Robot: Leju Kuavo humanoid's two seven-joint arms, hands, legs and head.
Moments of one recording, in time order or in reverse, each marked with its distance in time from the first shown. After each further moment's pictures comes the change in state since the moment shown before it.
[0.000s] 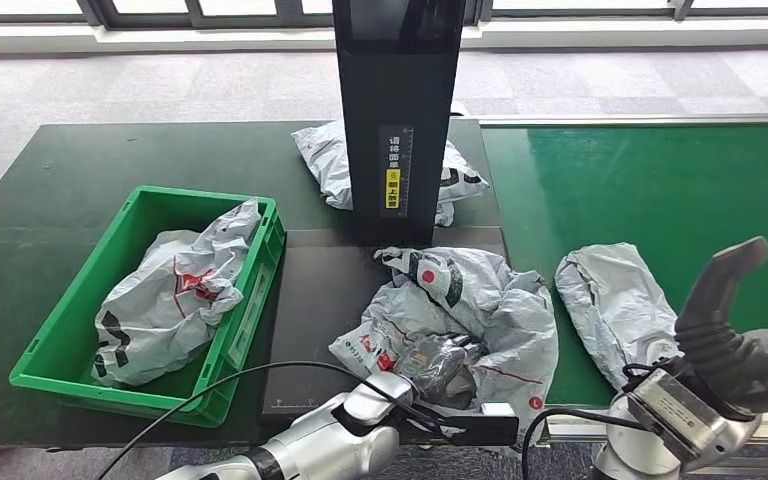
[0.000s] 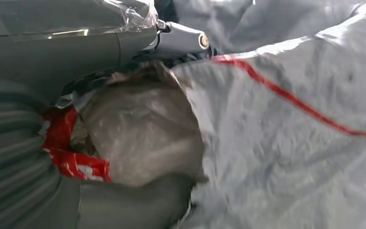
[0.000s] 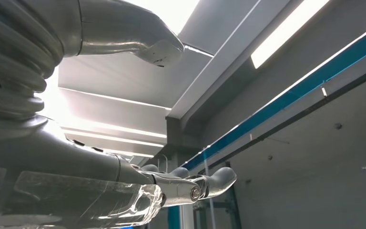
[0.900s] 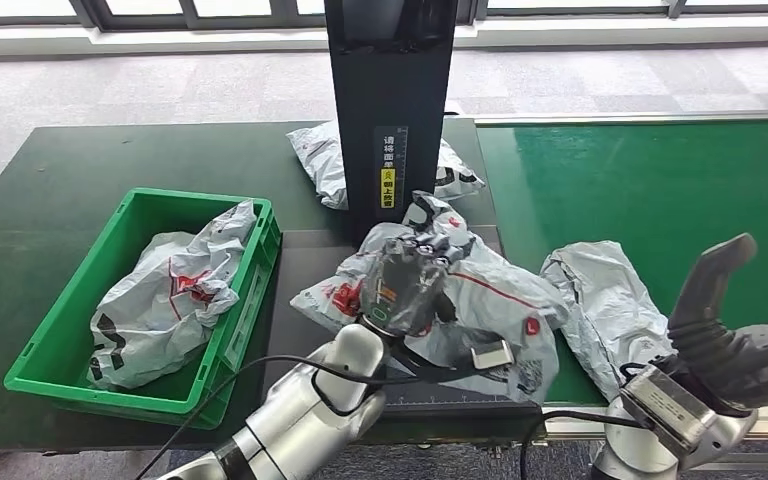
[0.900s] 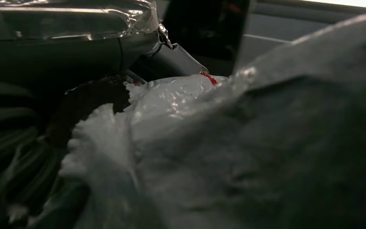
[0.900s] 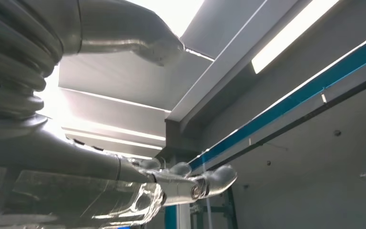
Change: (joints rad) left arm 0.085 0.048 0.418 -0.450 -0.827 0.469 0.112; right arm 0.000 -0.002 0.000 0.008 0.015 0.000 0.002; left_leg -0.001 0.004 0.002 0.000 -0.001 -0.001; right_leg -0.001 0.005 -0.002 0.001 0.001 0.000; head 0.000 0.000
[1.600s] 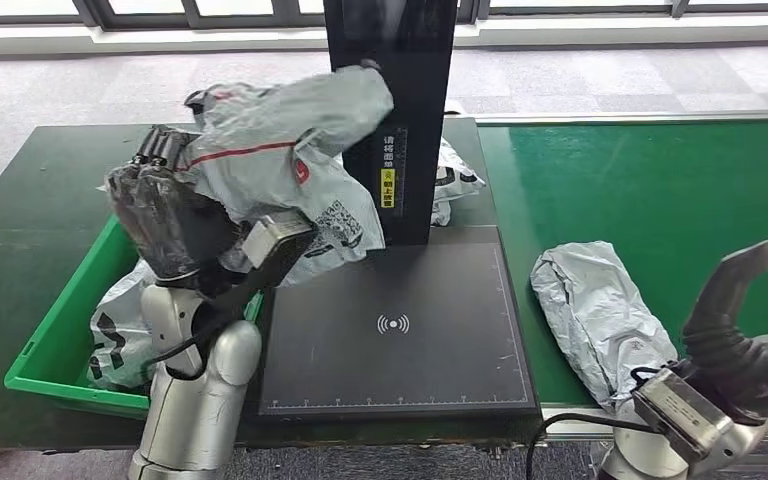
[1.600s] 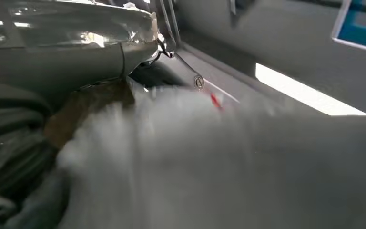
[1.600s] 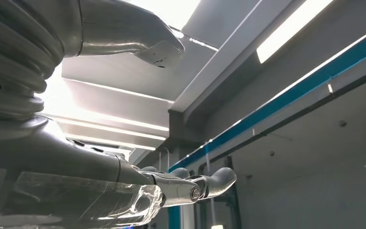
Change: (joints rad) left arm 0.156 0.009 0.513 -0.694 0.141 0.000 -0.260; right arm 0.008 -0.001 -0.028 -0.019 -0.004 0.000 0.000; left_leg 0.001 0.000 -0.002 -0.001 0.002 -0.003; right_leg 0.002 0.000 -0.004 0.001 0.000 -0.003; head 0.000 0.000
